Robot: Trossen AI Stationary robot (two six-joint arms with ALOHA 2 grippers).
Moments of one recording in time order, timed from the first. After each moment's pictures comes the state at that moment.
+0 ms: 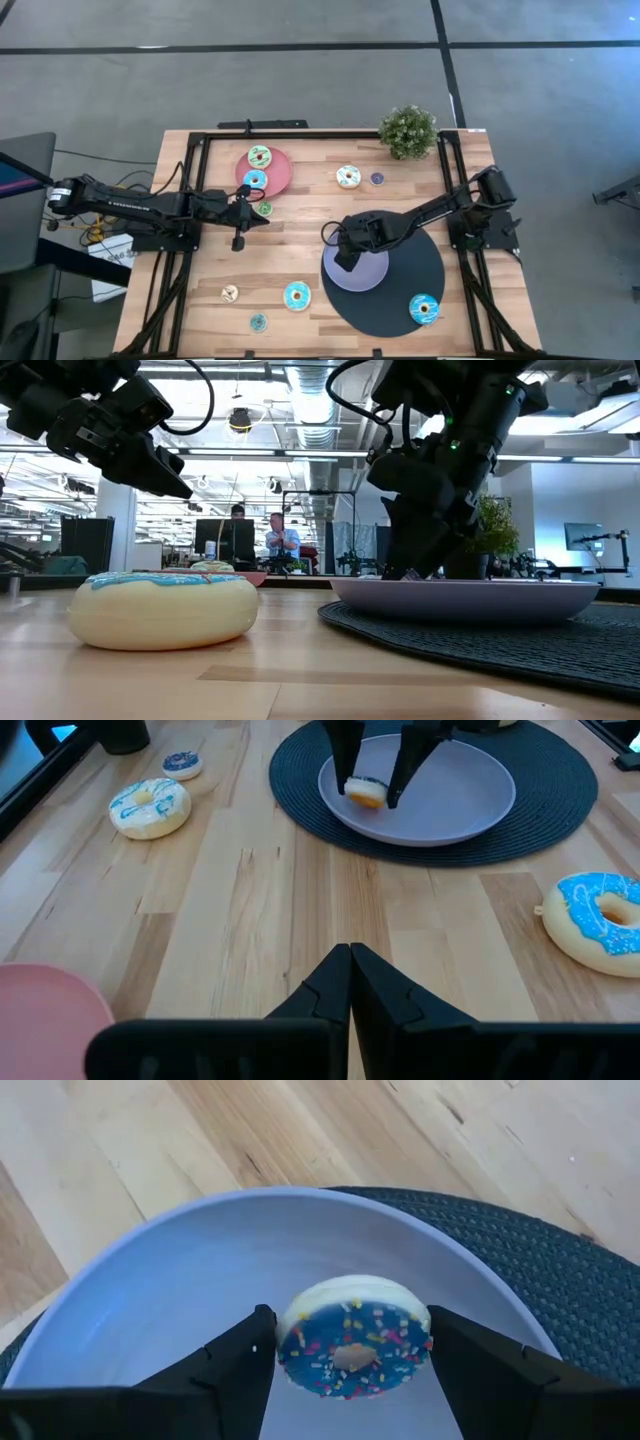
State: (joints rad) left arm -0.01 0.78 0.29 0.03 -0.03 0.04; right arm 0.24 1.81 1.05 -0.42 0.26 0.76
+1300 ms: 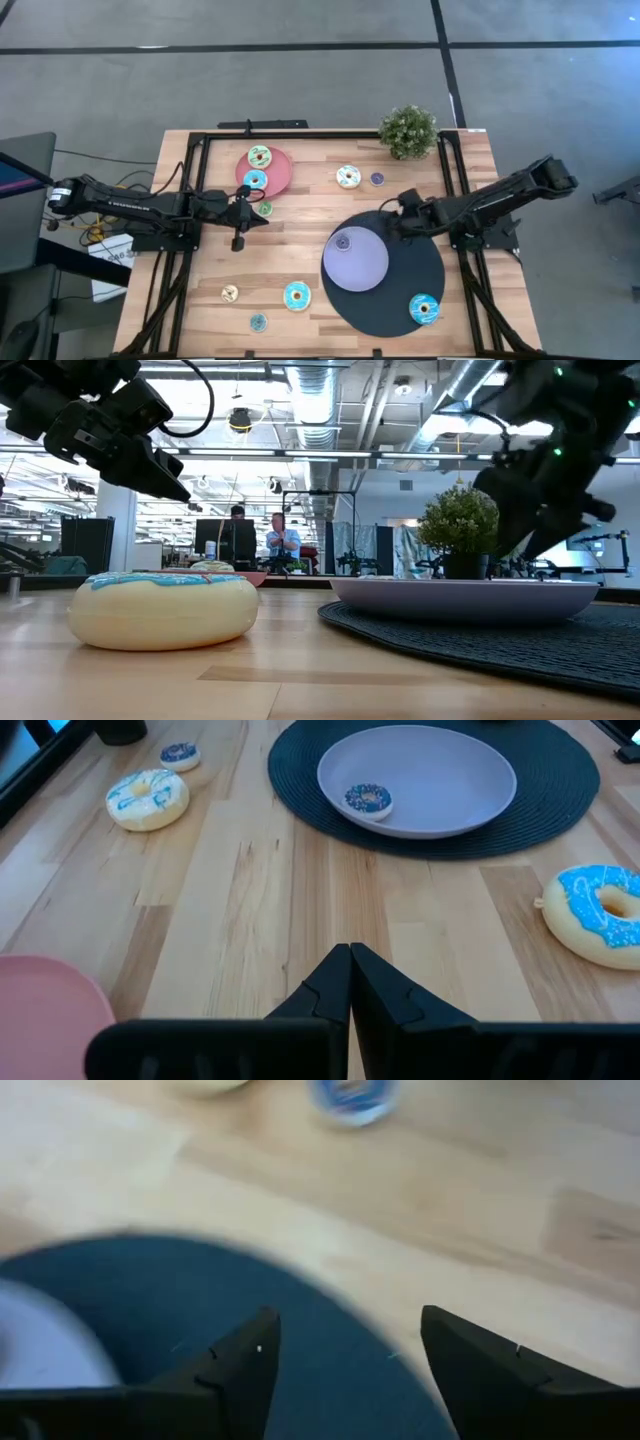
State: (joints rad) left arm -0.01 0.79 0.29 0.02 -0.03 0.04; right arm 0.21 1.25 0.60 -0.73 0.57 1.31
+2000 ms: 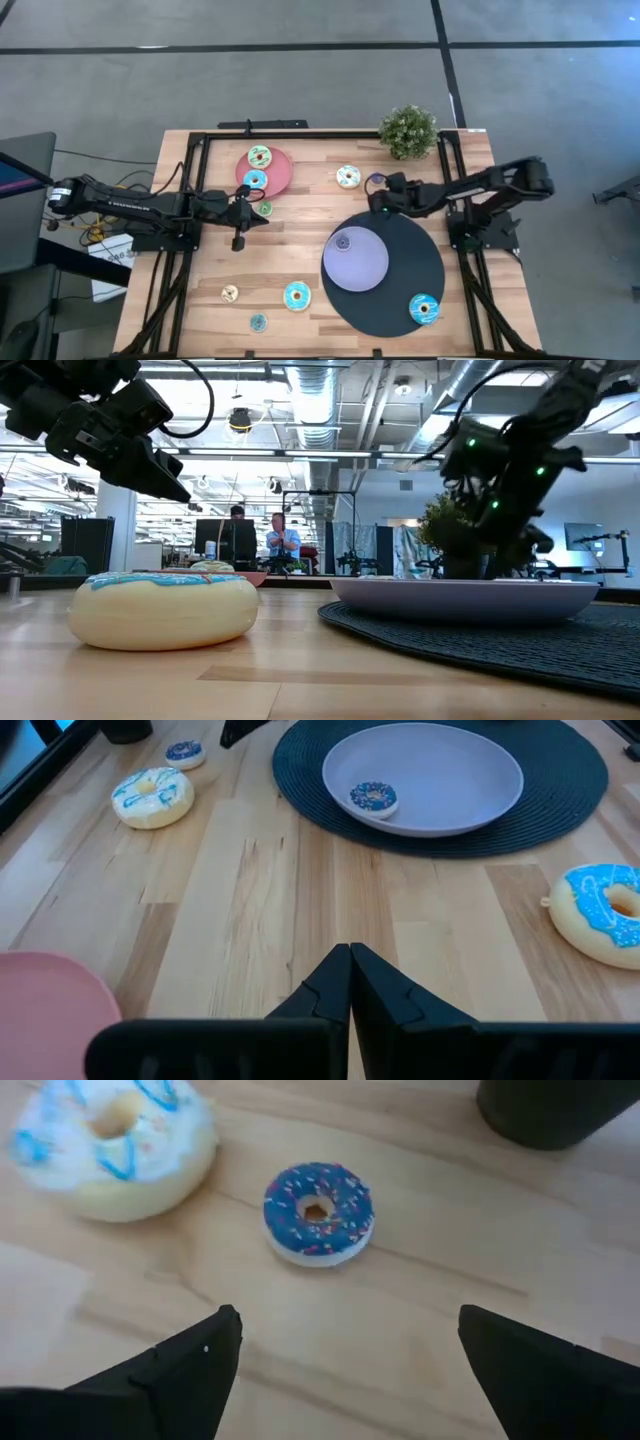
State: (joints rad) left arm -0.01 0.79 0.29 0.01 -0.04 0.04; right arm -0.12 1.49 0.56 -0.28 0.63 0.96
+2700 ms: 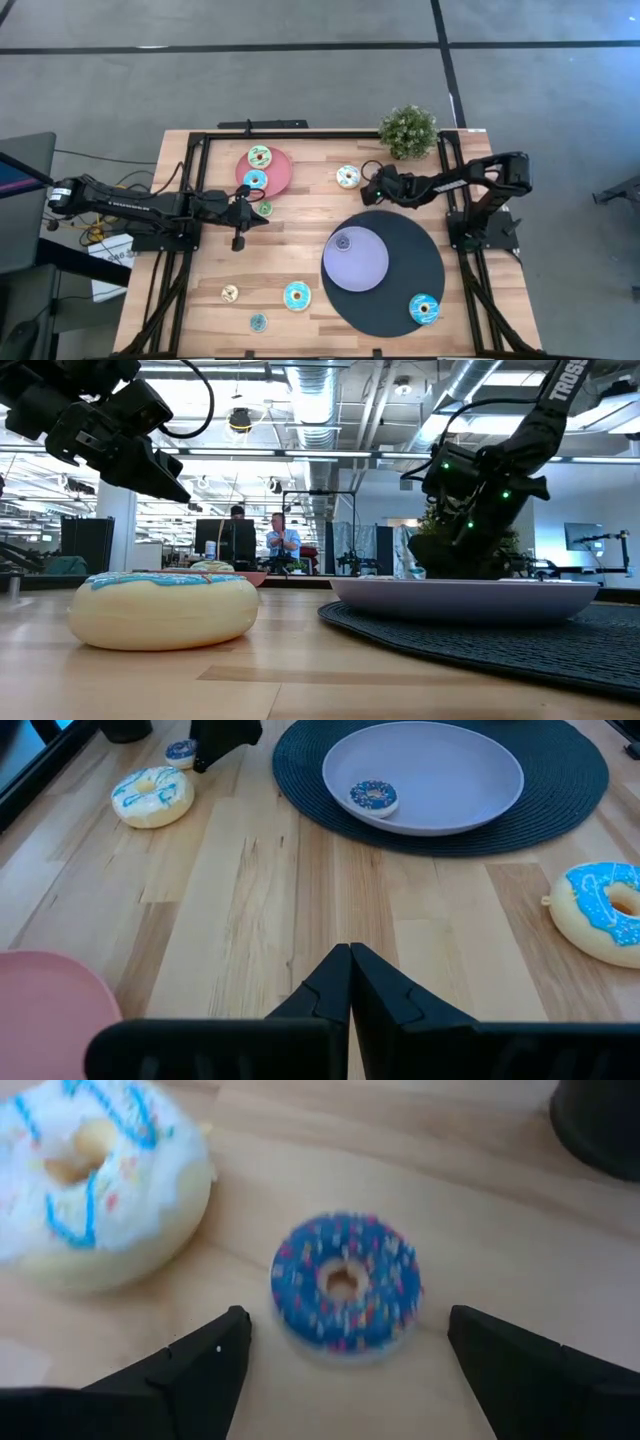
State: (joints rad) left arm -0.01 0.79 0.29 0.01 -0.04 0.04; right arm -0.30 1.64 0.56 0.01 0.51 0.76
